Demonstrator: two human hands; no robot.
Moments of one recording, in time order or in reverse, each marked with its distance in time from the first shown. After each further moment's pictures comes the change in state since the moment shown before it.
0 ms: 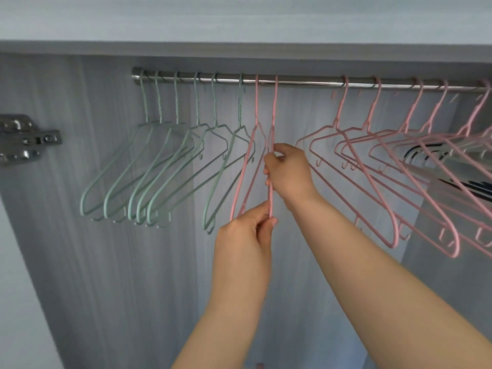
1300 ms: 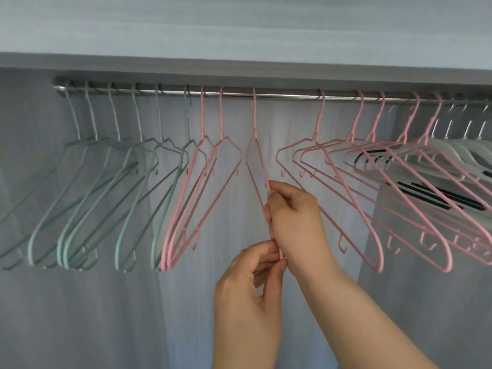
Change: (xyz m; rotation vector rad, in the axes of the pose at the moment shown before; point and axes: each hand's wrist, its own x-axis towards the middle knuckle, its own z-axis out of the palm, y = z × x) left_hand -0.022 0.016 0.052 -0.325 -0.050 -0.015; right_hand -0.054 0.007 -0.061 0.144 0.146 0.030
